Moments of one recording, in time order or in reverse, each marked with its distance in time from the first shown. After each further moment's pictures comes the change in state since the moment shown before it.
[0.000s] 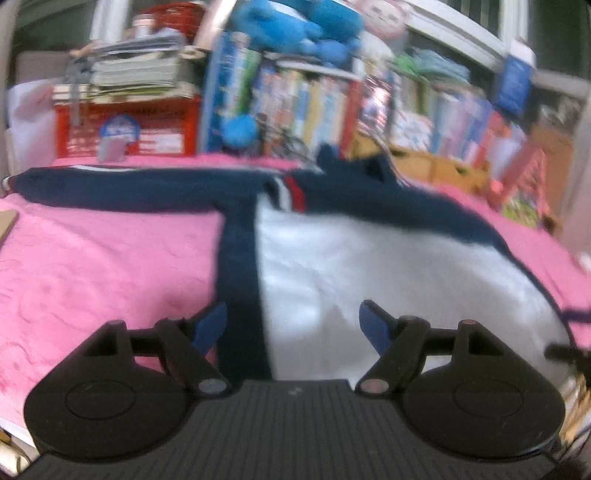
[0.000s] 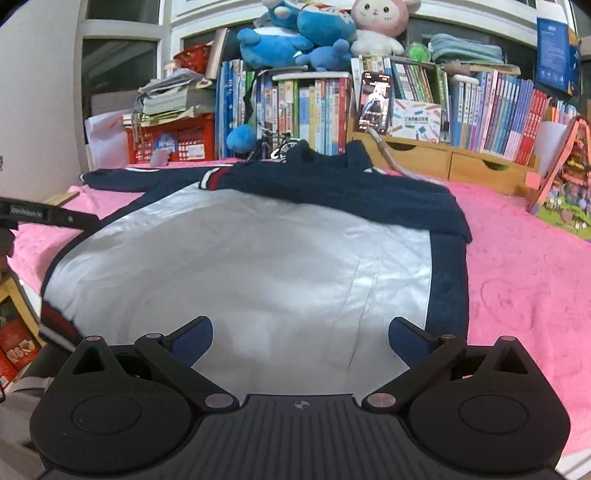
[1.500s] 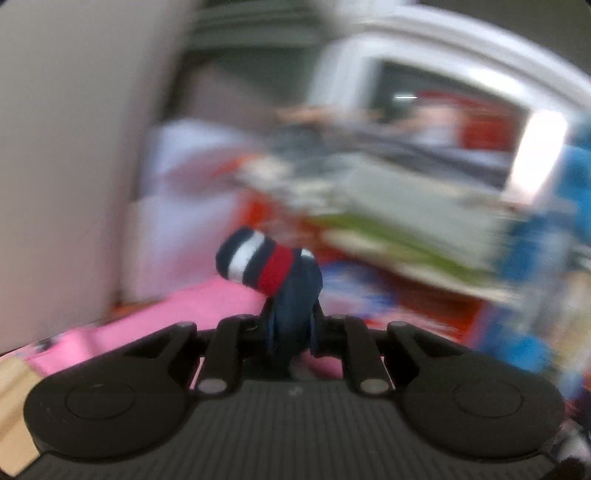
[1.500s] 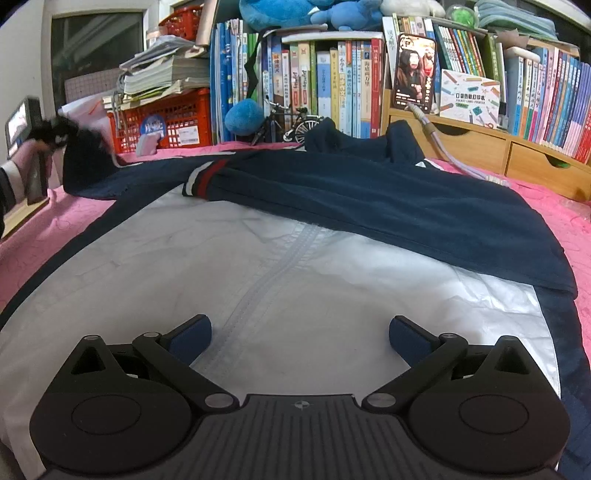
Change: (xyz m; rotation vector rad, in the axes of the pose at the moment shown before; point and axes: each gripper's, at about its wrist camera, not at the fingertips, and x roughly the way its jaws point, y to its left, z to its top) left arm 0.134 0.180 0.163 -0.243 -0.358 0.363; right arm 0.143 0.026 0.068 0.011 0.094 0.038
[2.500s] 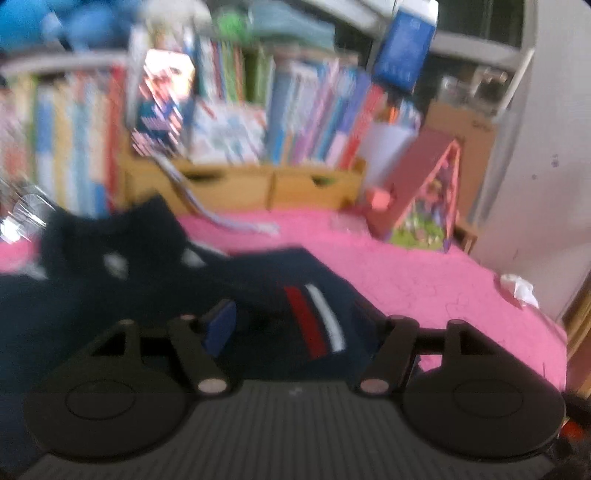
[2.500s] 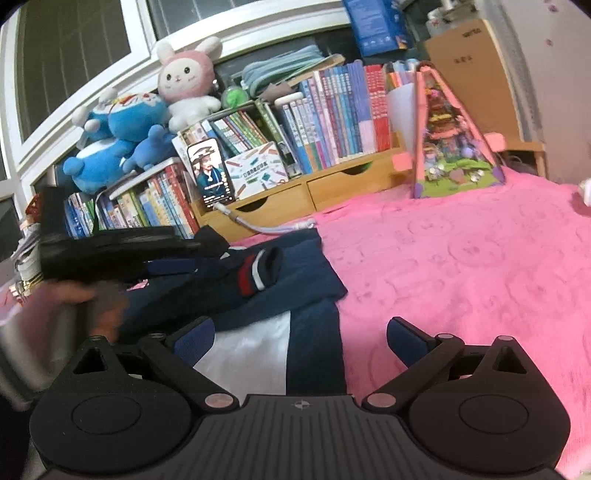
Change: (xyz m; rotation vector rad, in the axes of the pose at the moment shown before) left arm -0.101 -0.345 -0.121 0.419 0.394 -0.813; right arm -0.101 -0.143 -0.042 0.484 -0.298 -0.219
